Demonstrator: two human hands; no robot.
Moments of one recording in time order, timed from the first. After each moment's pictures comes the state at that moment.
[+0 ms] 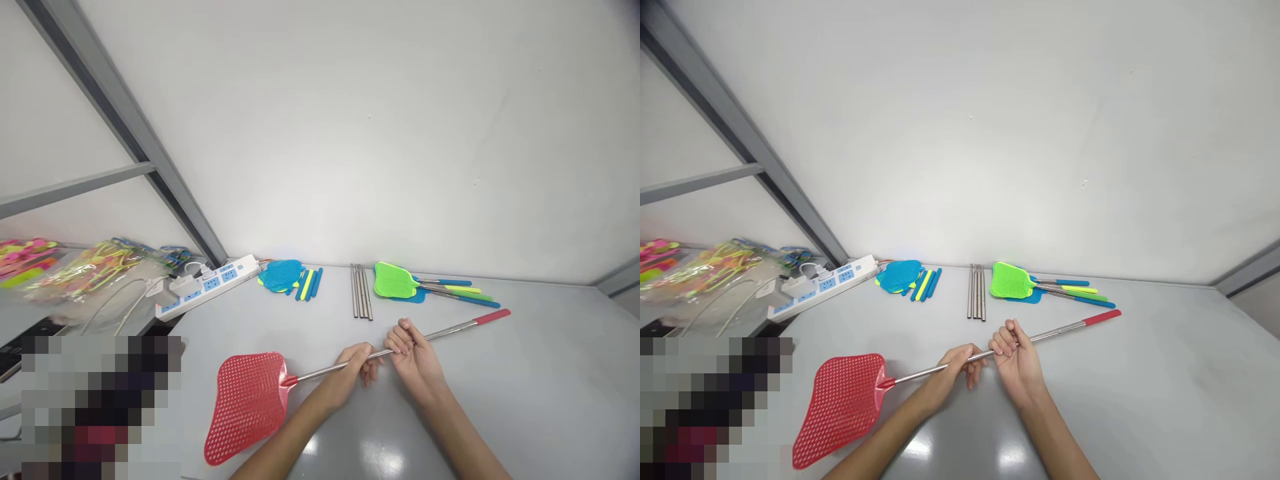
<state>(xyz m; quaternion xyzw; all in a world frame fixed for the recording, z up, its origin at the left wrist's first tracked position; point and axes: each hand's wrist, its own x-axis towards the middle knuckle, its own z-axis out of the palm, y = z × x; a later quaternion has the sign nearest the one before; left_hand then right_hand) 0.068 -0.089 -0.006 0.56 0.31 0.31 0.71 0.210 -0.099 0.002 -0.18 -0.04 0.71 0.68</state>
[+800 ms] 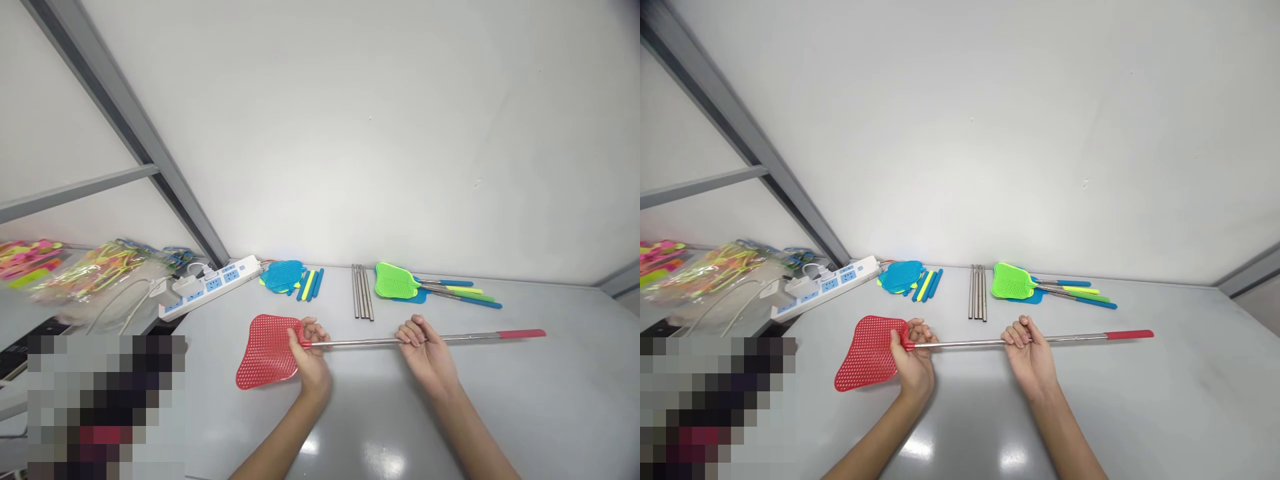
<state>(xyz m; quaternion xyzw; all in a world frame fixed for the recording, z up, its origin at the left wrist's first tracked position) 0.052 -0.071 -0.006 0.18 0.36 0.72 0.56 0.228 -0.097 0.004 -0.17 -0.04 0.67 0.72</state>
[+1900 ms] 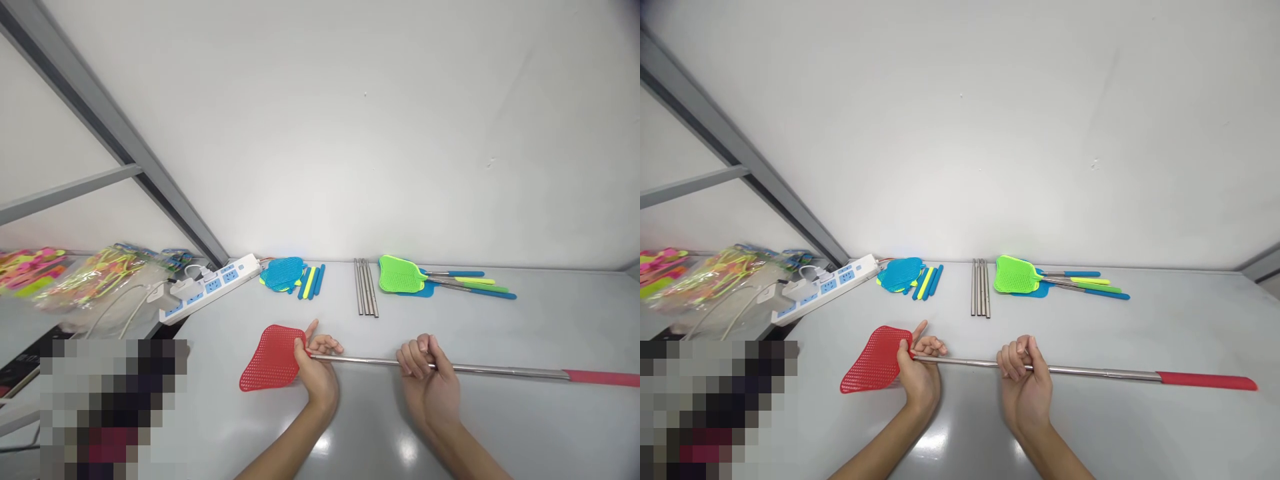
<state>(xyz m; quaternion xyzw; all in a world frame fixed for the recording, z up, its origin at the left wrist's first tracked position) 0.055 -0.081 -0.017 0.14 0.42 0.69 0.57 0.186 -0.129 0.008 -0.25 -0.05 0.58 0.78</state>
